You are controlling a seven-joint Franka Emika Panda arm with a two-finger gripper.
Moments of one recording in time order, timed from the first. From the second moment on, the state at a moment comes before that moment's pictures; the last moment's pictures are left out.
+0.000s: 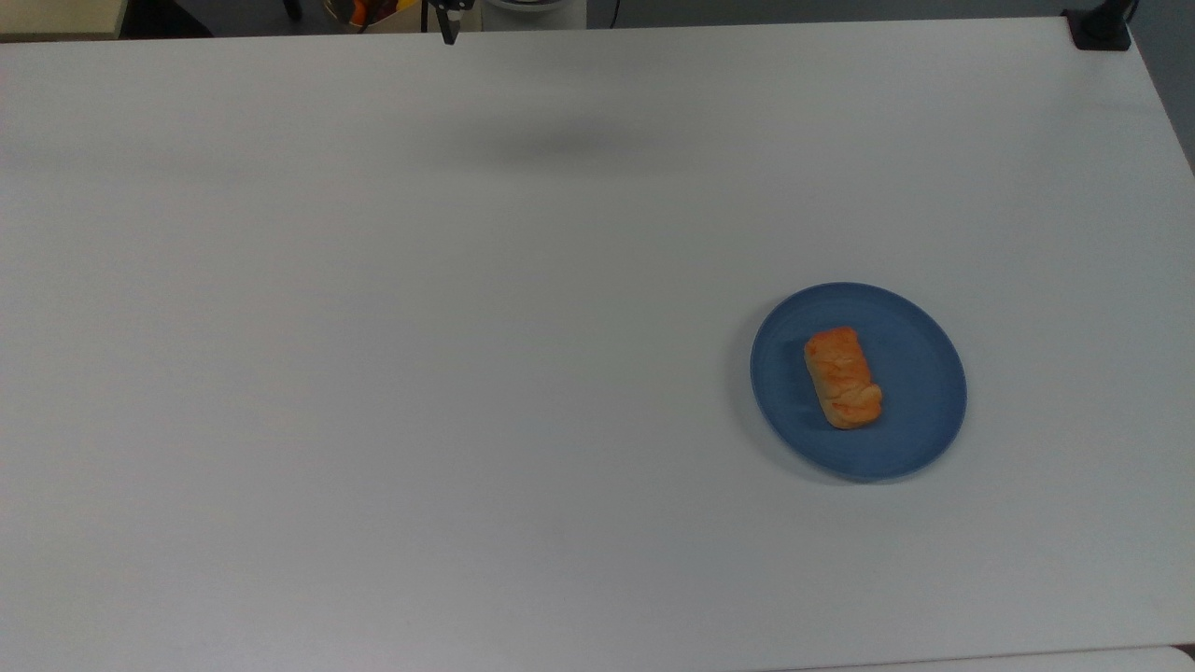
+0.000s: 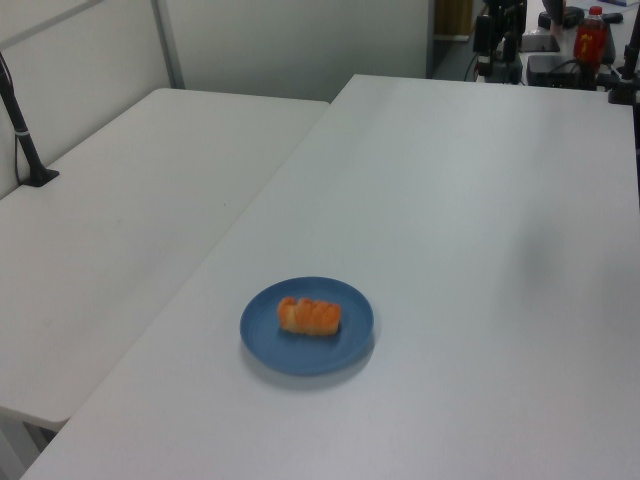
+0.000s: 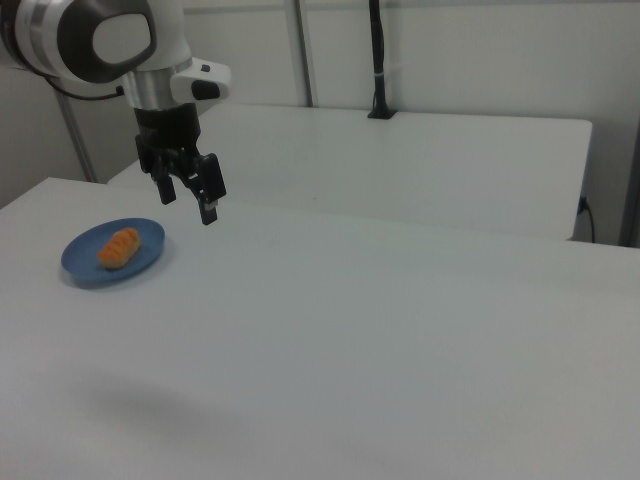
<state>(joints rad) 0.00 0.02 -0.07 -1.61 0.04 1.62 0.12</state>
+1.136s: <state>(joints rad) 0.01 0.07 -0.06 -1.61 0.04 1.71 0.12</state>
